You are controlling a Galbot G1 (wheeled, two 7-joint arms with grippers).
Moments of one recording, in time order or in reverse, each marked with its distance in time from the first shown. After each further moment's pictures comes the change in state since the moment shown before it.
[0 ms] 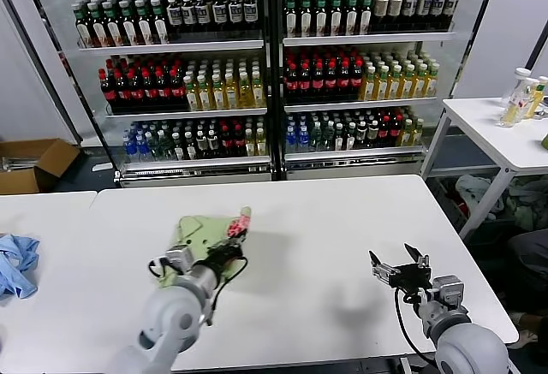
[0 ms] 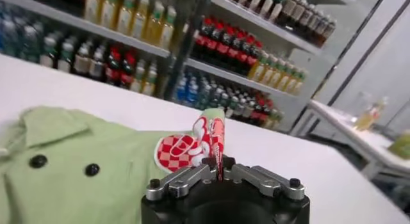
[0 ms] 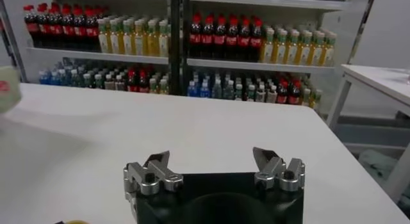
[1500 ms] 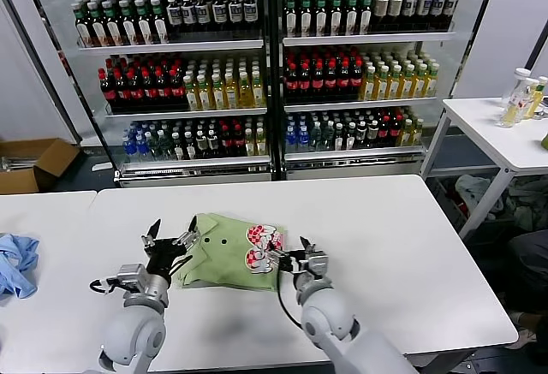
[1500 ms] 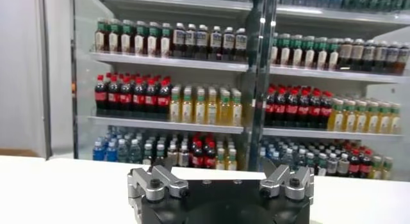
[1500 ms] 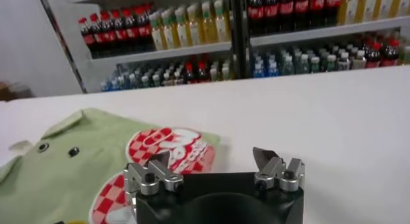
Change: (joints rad) left arm 0.188 0.082 -0.240 -0.026 0.425 -0.270 0.073; right arm 0.503 0.395 -0.614 -0.423 0.053 0.044 0.292
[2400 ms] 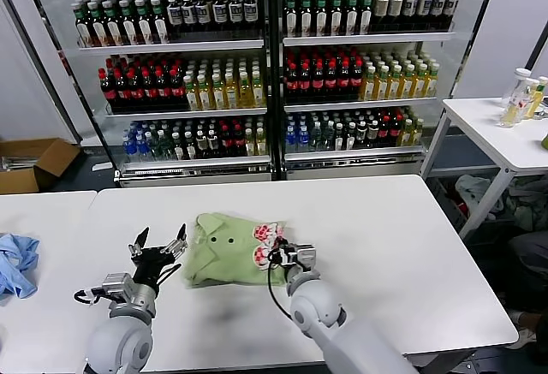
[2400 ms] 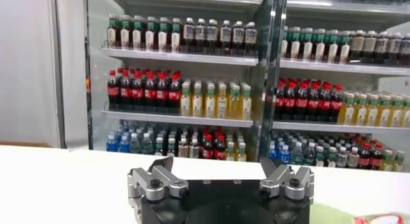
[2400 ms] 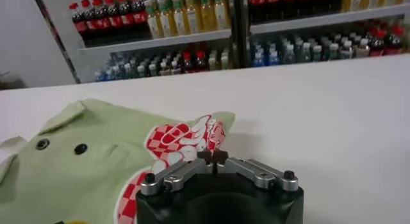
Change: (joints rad) left arm 0.068 0.016 -0.045 -0.042 -0.026 0.015 0.005; right arm 0.076 -0.026 -0.010 -0.067 0.028 -0.002 -0.020
